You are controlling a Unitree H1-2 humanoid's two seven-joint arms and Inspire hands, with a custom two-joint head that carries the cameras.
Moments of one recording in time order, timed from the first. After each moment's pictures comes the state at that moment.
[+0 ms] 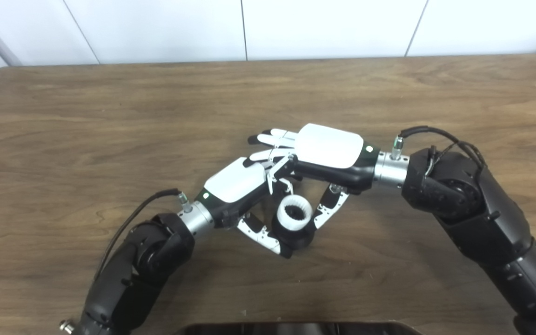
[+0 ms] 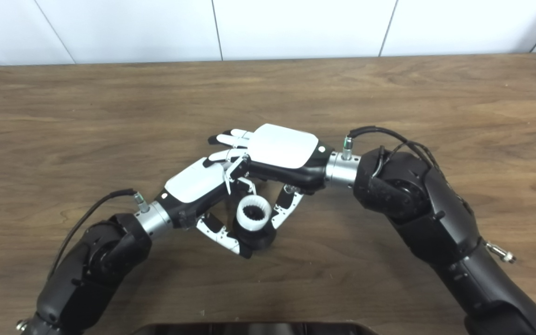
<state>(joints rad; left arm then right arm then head) -0.15 0.30 -0.37 -0.15 0.74 -0.27 -0.36 -0.42 -0.40 0.44 -0.27 -0.52 -0.32 0.63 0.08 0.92</state>
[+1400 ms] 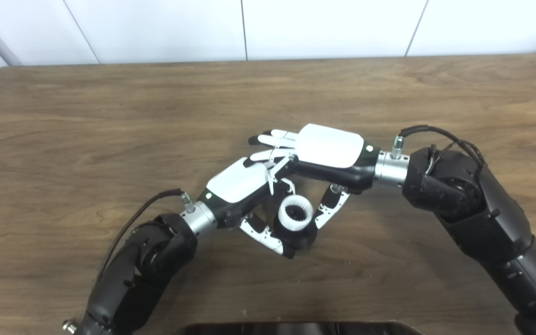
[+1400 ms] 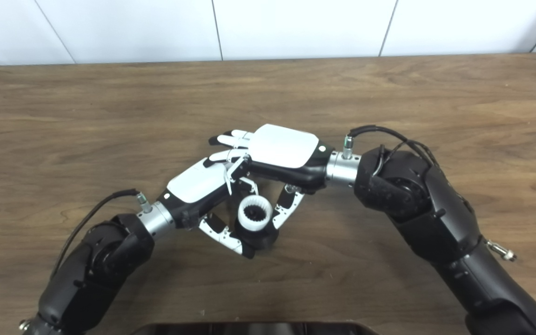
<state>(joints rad) -0.15 0.30 -0.39 -0.17 0.75 -0.24 -0.37 -0.42 -0.41 0.44 -0.25 -0.51 -0.34 0.64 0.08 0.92</state>
